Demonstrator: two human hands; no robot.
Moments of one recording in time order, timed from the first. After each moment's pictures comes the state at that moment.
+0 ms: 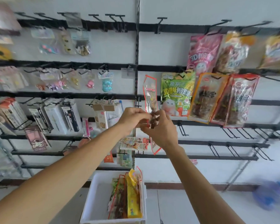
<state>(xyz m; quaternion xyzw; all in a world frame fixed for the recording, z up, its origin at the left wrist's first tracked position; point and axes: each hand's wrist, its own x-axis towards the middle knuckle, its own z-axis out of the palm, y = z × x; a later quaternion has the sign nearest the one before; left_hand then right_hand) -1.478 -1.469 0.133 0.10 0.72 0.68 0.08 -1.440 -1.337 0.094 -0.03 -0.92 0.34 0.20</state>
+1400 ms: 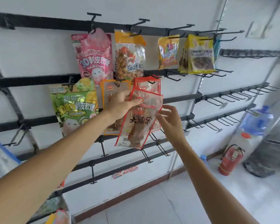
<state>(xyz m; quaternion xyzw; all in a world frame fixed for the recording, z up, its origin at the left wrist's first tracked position) -1.562 -1.123 0.181 0.39 0.70 0.59 0.07 -1.430 -0.971 0.116 -0.11 -0.73 0.57 0.37</state>
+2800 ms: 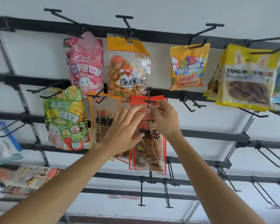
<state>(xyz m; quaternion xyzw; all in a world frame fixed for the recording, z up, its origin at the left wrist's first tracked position) -1.606 -0.996 0.125 0.35 0.86 0.08 -0.37 -1.597 -0.823 0.163 0.08 -0.82 0.49 0.29</state>
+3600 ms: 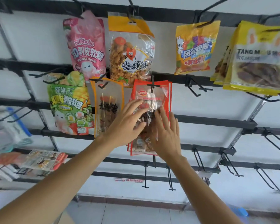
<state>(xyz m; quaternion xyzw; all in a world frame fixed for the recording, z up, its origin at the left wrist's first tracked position) -1.604 -0.995 0.102 0.34 0.88 0.19 -0.27 -1.566 -0.819 0.060 0.05 -0.95 0.15 0.26</state>
